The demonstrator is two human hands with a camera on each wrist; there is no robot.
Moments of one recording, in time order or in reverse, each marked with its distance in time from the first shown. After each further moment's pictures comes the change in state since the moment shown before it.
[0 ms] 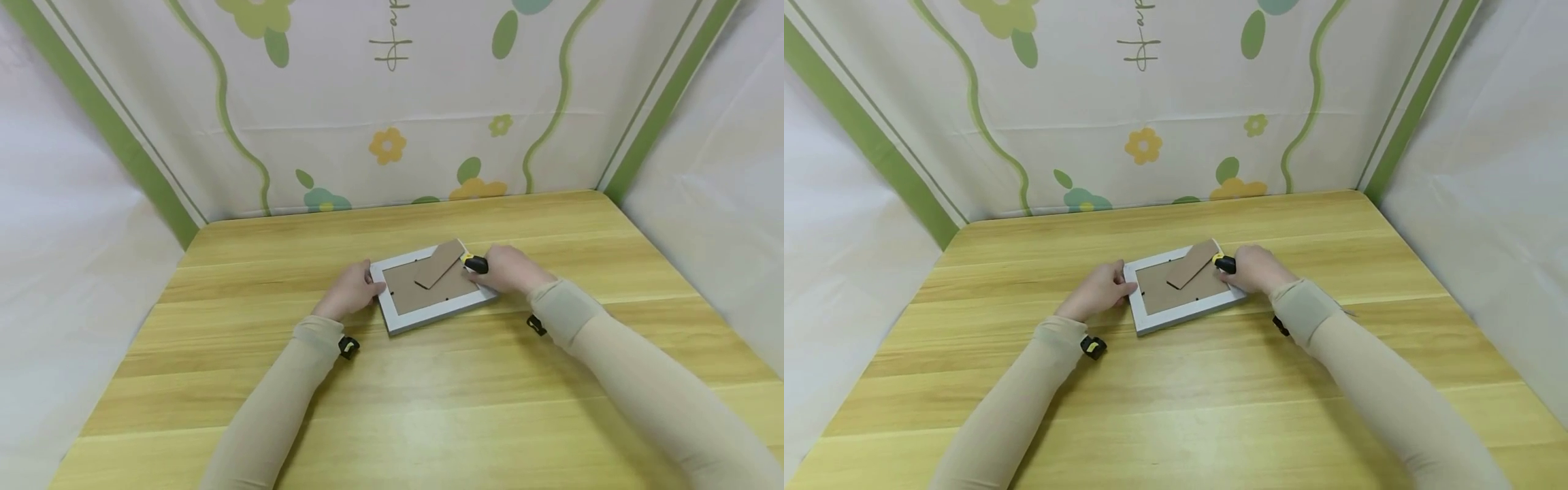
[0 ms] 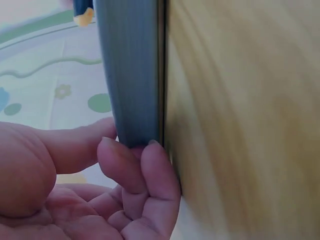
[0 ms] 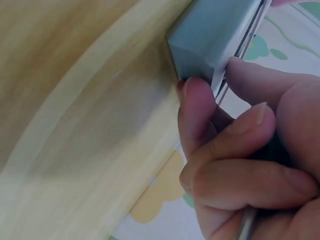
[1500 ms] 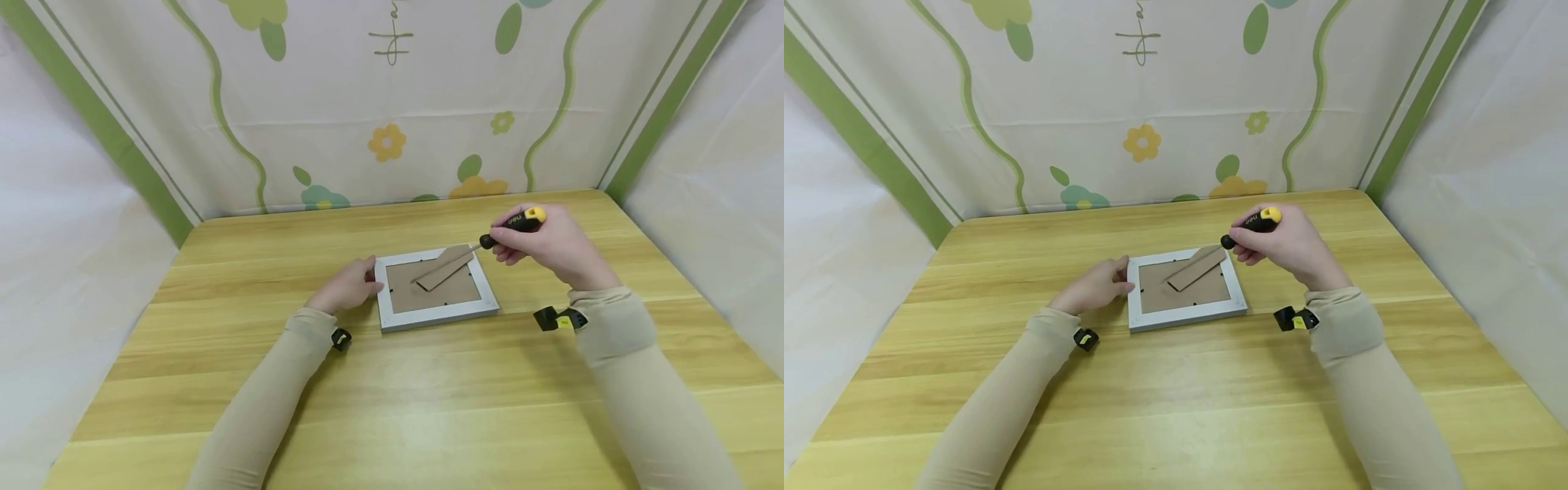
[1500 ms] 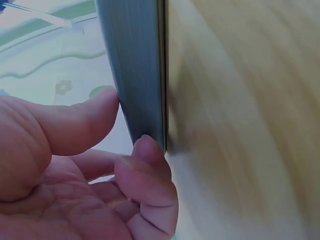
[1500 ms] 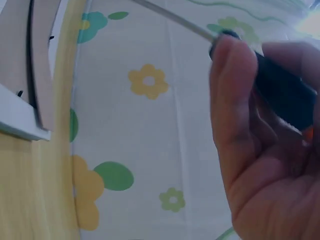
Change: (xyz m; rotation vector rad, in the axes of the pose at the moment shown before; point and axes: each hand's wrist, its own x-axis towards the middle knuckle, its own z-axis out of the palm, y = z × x) left_hand 0.004 0.000 -0.008 0.088 -0.136 0.102; right_hand -0.067 -0.013 -0.060 0.968 0.259 -0.192
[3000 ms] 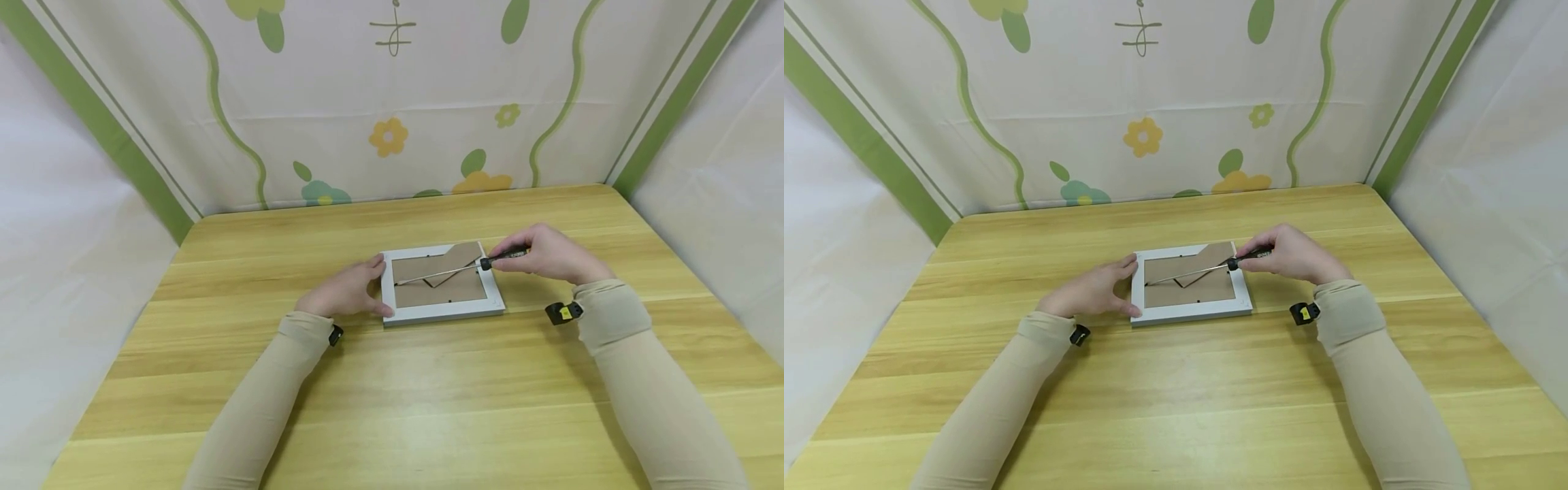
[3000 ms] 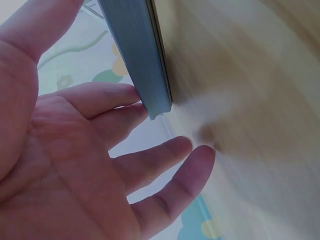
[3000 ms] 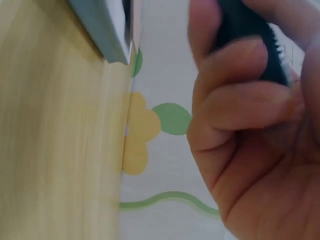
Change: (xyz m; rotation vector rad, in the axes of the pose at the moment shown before) left_hand -0.007 0.001 -0.003 0.264 -0.109 0.116; right_hand 0.025 0.060 -0.021 -0.502 -0.243 0.085
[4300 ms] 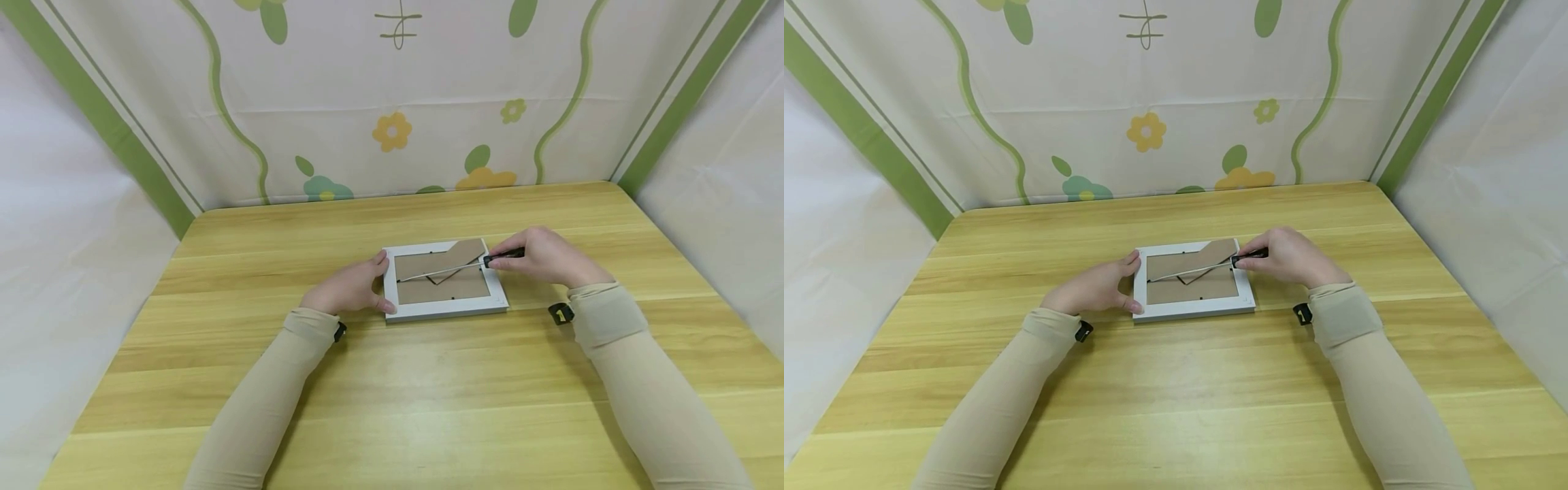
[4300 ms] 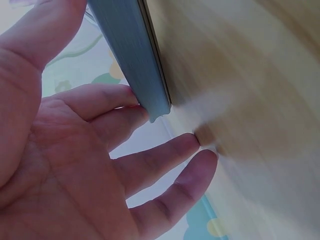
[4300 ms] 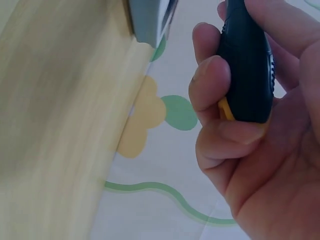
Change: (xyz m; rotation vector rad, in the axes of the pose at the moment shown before) left_hand 0.002 0.003 -0.001 0.036 -0.021 0.010; right_hand 0.009 0.002 0.014 -0.301 0.053 -0.119
